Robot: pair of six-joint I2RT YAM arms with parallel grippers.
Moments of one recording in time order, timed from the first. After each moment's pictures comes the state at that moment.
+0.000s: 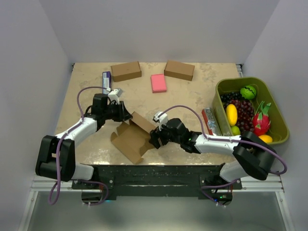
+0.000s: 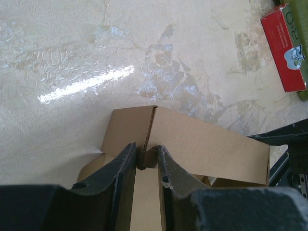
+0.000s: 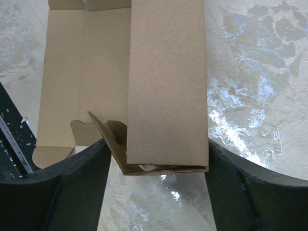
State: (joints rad) left arm -0.20 1.38 0.71 -0.01 0.54 -0.28; right arm 0.93 1.43 0.61 0.29 -0.05 0.20
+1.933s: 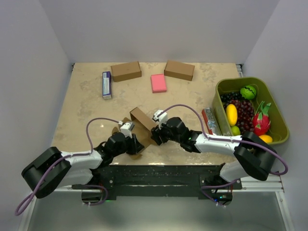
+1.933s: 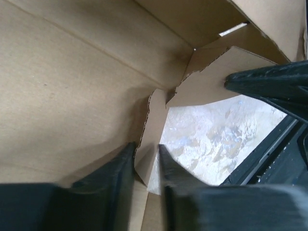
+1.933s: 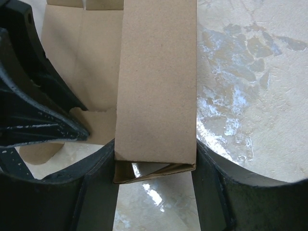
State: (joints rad) left arm -0.76 1.16 0.15 0.47 0.07 -0.66; right arm 0.92 1.43 0.62 0.28 0.01 0.11
